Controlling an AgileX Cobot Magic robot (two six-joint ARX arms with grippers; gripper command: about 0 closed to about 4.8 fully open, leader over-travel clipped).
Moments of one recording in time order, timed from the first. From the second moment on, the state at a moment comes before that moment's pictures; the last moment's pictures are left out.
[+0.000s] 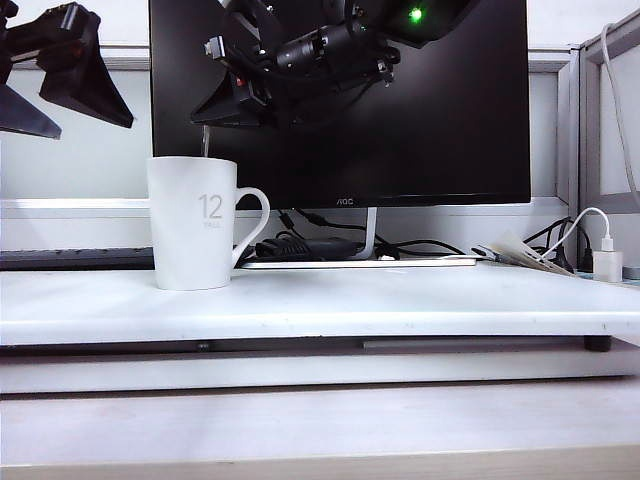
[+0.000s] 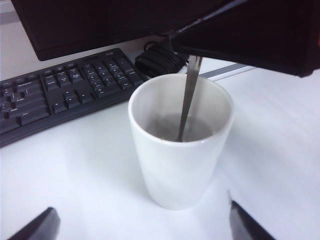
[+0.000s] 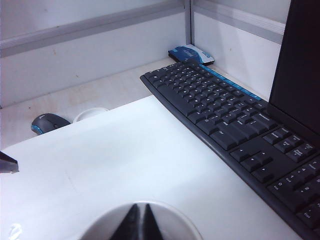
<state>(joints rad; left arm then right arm) -0.31 0.95 0.56 0.09 0.09 0.05 0.62 1.97 1.56 0.18 -0.58 -0.05</state>
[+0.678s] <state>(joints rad) -0.31 0.85 0.57 0.21 0.07 0.05 0.61 1.73 1.56 0.14 -0.53 -0.05</state>
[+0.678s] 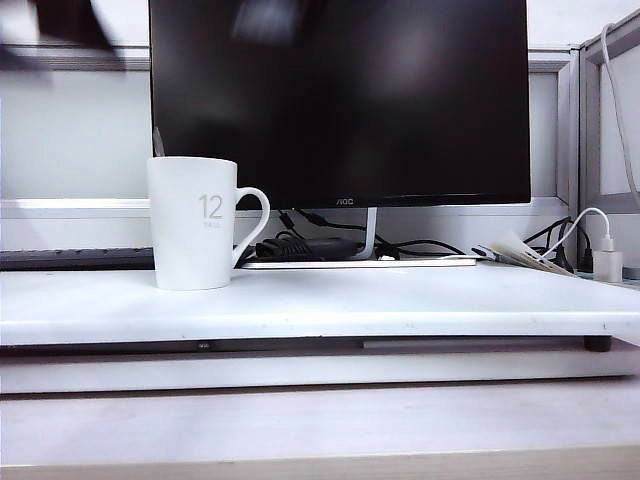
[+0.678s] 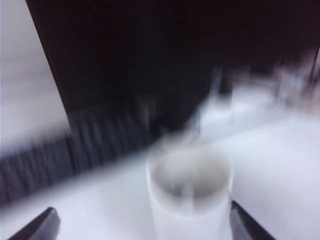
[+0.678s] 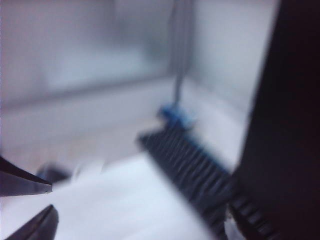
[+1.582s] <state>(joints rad) -0.31 0.01 0.54 -0.45 0.03 -0.16 0.28 0.35 0.97 -0.70 -0.36 -0.12</state>
